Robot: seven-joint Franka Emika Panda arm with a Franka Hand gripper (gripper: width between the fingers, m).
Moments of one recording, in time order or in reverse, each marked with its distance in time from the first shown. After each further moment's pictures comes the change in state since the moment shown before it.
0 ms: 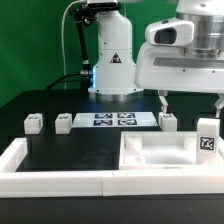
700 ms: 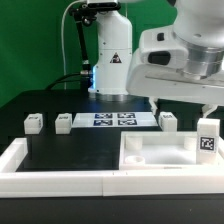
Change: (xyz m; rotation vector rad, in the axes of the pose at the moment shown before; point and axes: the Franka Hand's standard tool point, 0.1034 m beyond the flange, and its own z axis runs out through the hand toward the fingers) arm -0.016 0.001 0.012 -0.037 -0.212 -0.023
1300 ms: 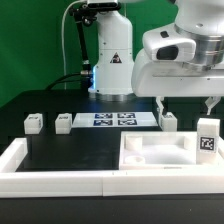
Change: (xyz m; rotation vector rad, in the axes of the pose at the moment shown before) arm -0.007 -0.005 -0.001 0.019 0.089 -0.132
